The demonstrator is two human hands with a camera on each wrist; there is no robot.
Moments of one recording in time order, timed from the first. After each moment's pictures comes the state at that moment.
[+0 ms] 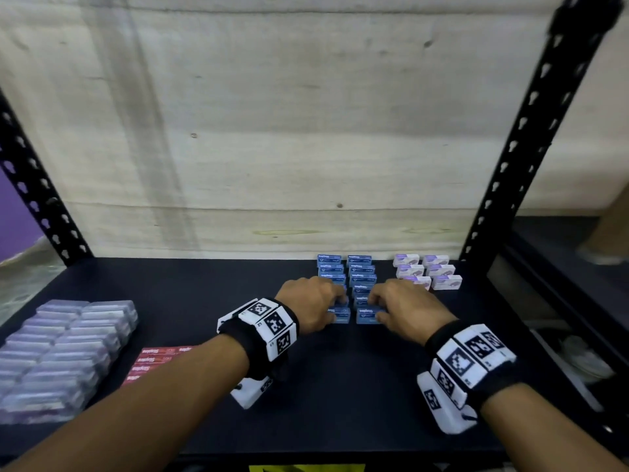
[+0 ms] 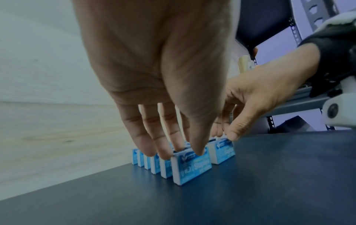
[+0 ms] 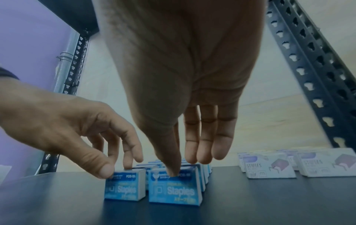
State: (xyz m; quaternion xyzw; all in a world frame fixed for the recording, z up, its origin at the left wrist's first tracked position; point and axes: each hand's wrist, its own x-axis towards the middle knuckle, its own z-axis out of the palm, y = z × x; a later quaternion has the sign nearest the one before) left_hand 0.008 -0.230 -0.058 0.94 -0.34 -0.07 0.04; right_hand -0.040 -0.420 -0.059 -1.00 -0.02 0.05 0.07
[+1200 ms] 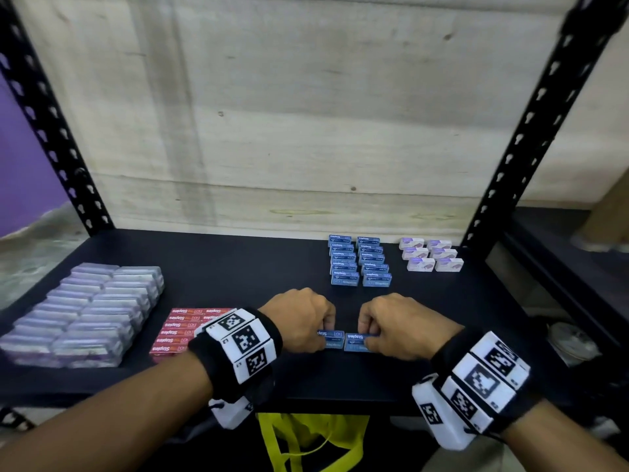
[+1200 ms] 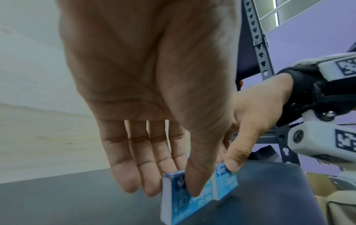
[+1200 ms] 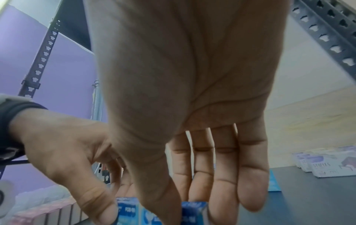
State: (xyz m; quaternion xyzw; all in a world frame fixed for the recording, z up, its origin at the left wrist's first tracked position) left_hand -0.065 -0.175 -0.056 0.93 -0.32 -0.16 0.09; right_hand -0.103 -0.371 -0.054 -0.98 -0.10 0.15 0.10
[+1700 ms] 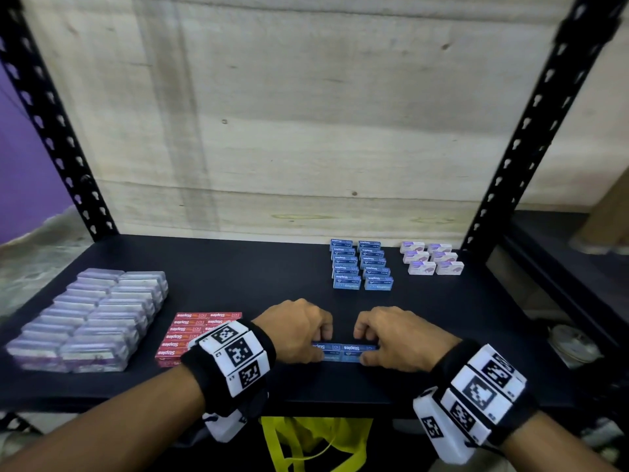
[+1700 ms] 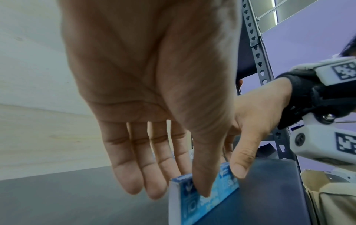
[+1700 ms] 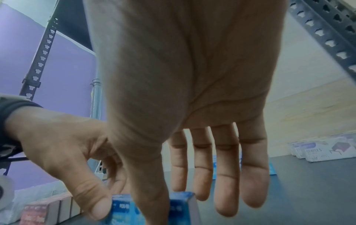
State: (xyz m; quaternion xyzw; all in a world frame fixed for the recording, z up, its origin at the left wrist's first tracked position) left_hand -0.067 -0.162 -0.066 0.93 -0.33 -0.16 0.10; right_hand -0.109 -0.368 -0.064 -0.98 -0.11 0.16 0.10
